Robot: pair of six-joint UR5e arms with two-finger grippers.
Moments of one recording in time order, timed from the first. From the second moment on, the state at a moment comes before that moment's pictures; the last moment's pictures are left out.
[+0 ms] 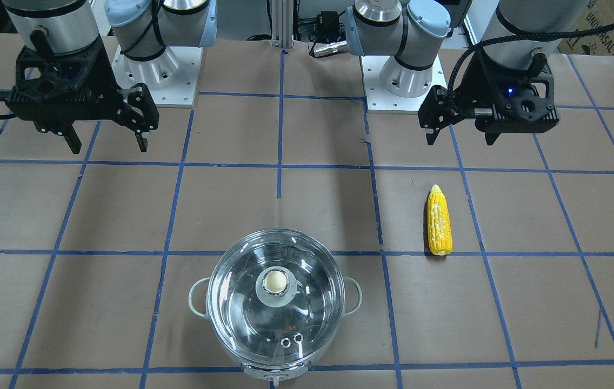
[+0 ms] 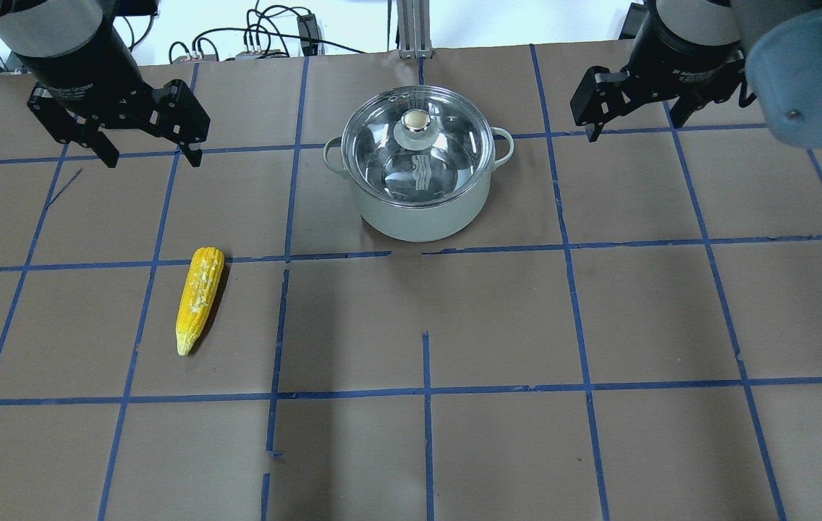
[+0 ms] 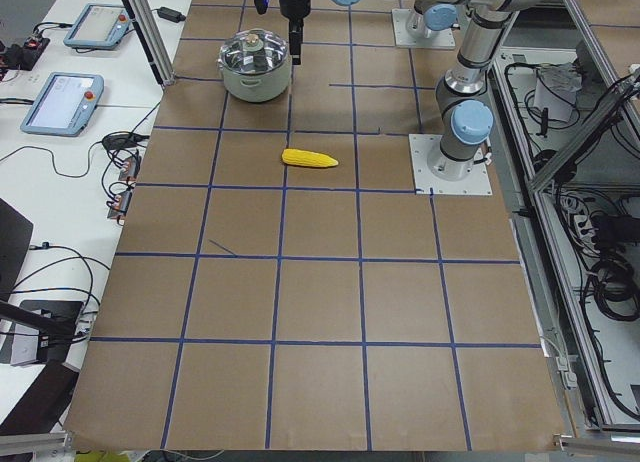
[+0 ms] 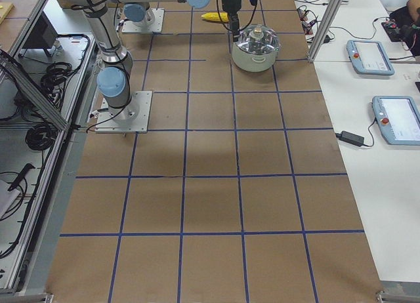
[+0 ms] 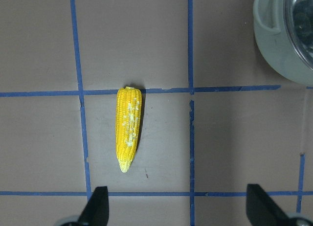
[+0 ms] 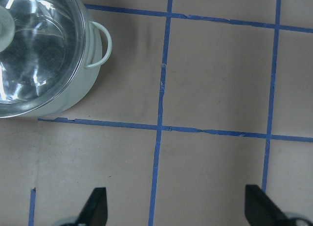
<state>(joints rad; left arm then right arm) -1.52 -1.60 -1.47 -1.67 1.62 0.06 1.59 -1.58 1.57 -1.71 -1.61 -0.08</state>
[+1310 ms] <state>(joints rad) -1.52 -1.59 -1.46 -1.72 1.59 0.07 1.58 -1.56 1.49 -1.61 -1.62 -0.10</state>
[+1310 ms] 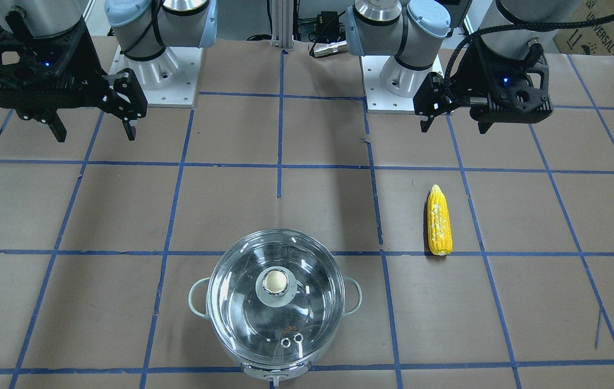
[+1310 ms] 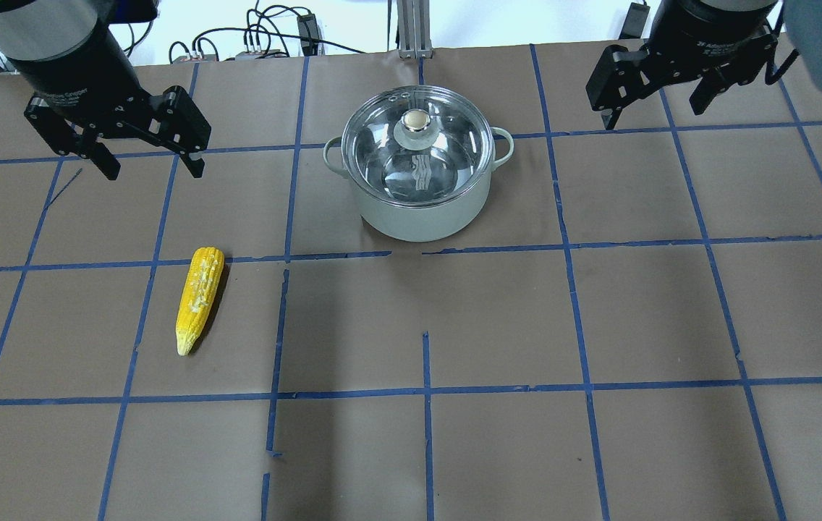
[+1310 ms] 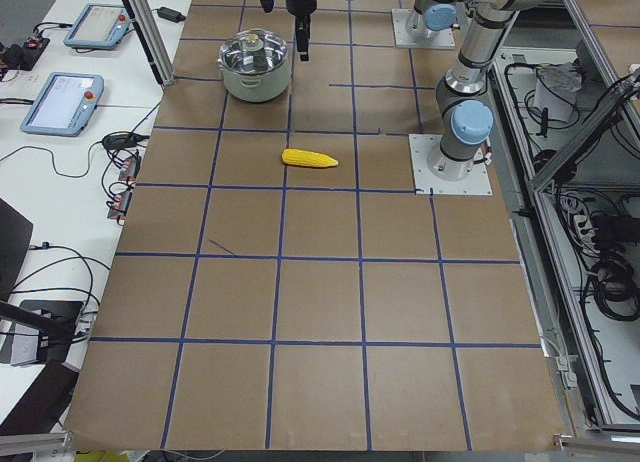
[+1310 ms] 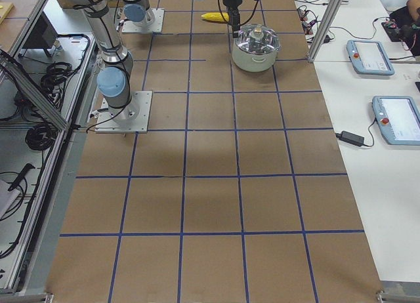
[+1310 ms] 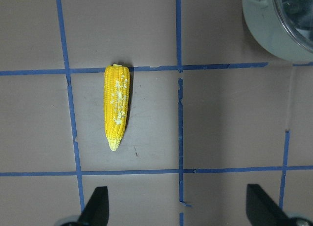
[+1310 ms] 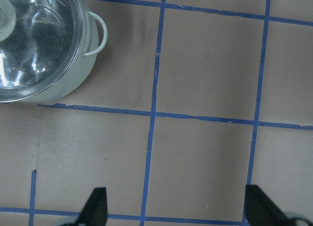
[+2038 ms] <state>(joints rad) -1.52 -1.59 -1.47 -1.72 1.59 0.07 1.59 -1.56 1.49 -1.62 -1.61 -0.08</state>
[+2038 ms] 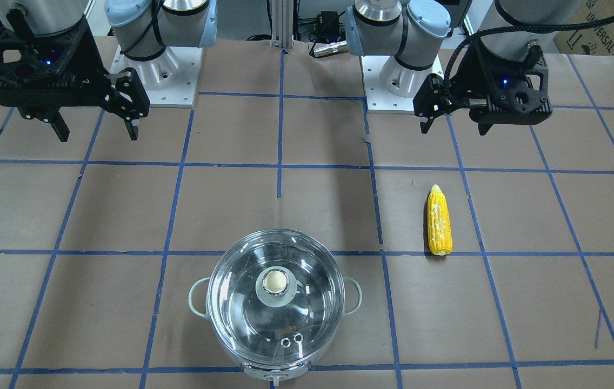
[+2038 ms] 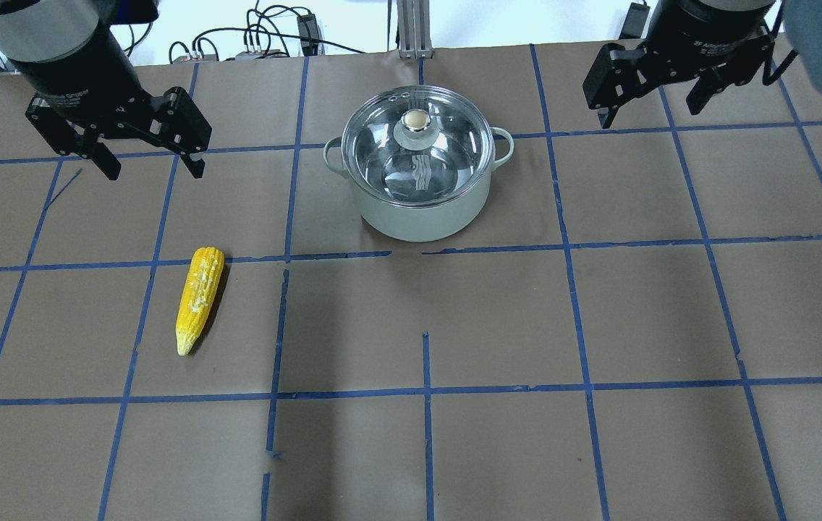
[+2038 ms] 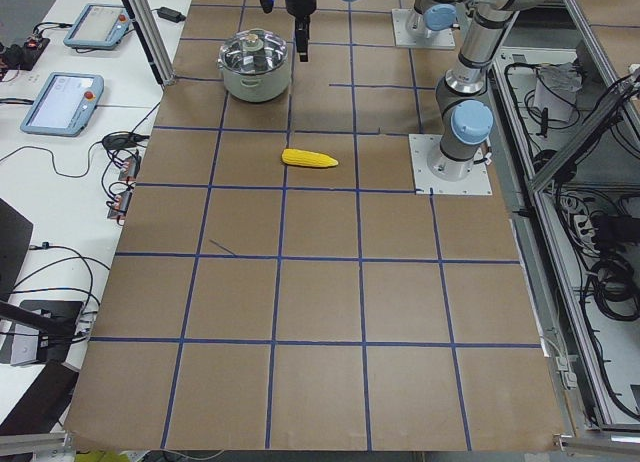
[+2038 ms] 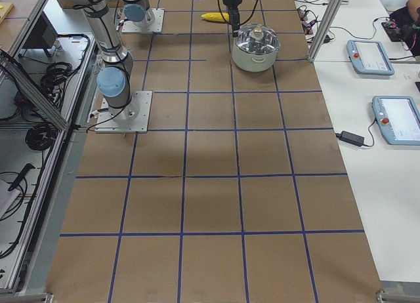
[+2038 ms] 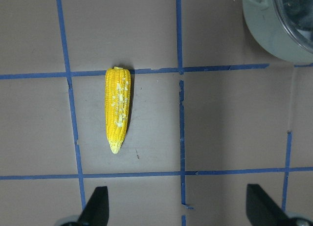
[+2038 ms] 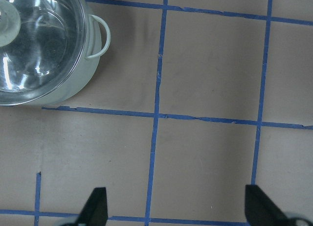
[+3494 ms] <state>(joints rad) -1.52 -1.59 -1.47 -1.72 1.59 0.07 1.88 -1.15 1.24 -1.81 -1.60 0.13</state>
